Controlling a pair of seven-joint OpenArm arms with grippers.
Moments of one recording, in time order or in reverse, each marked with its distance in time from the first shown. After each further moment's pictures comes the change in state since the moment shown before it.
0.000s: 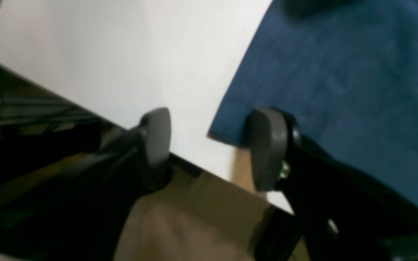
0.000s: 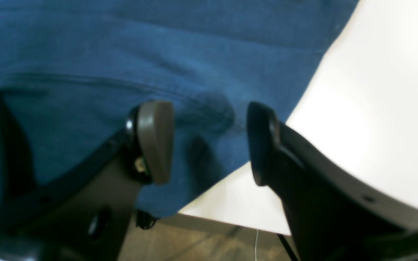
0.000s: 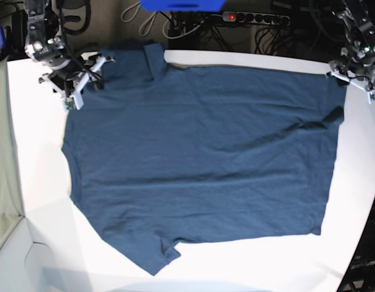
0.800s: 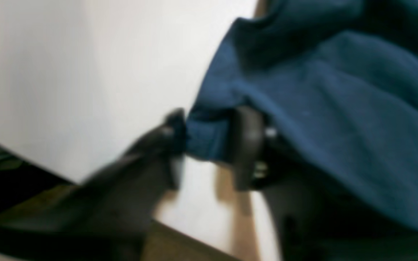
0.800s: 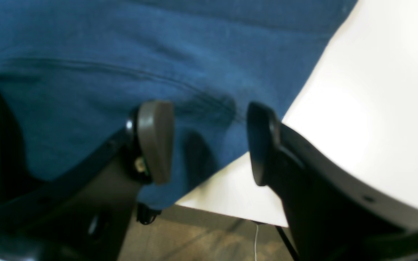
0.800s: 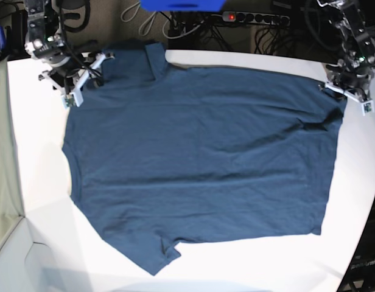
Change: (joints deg) left arm -2.3 -0.8 5.7 -5.8 -1.6 0.6 -6.5; right arm -1.1 0.2 0.0 0.0 0.0 0.0 0.2
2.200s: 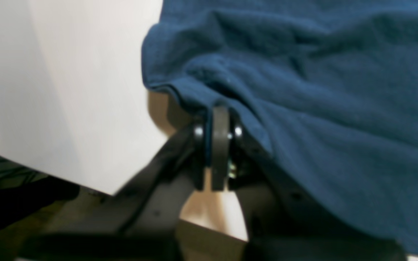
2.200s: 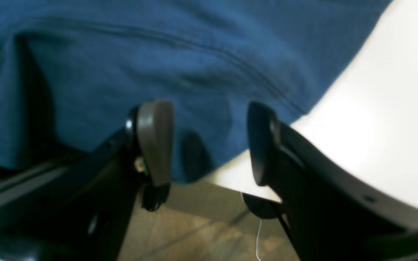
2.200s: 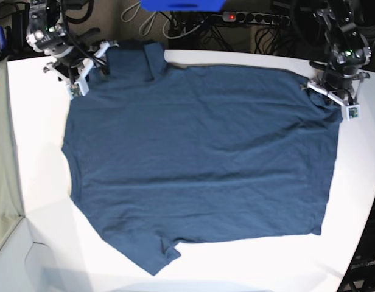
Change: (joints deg) left arm 3.2 6.6 2.0 19.3 2.1 -0.8 7.7; right arm -3.1 -1.9 1.9 1.4 -0.2 5.5 -0.1
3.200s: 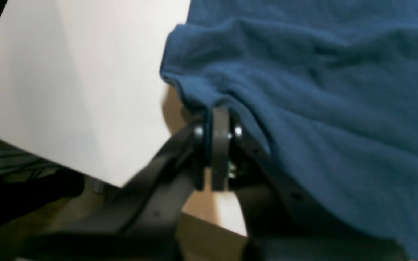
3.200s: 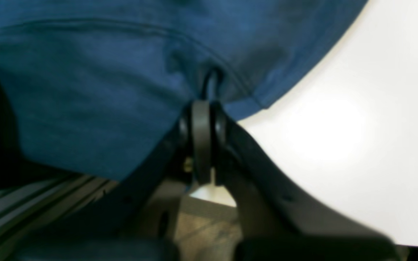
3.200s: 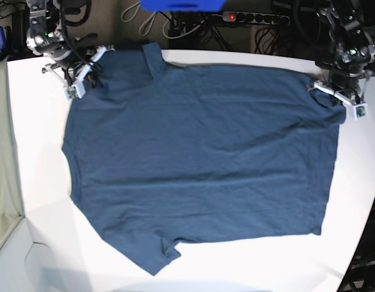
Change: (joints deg) left arm 0.0 0.0 -2.6 0.6 -0.2 0.0 0.0; right arm 1.7 0.2 -0.2 -5.7 0.1 0.0 1.9
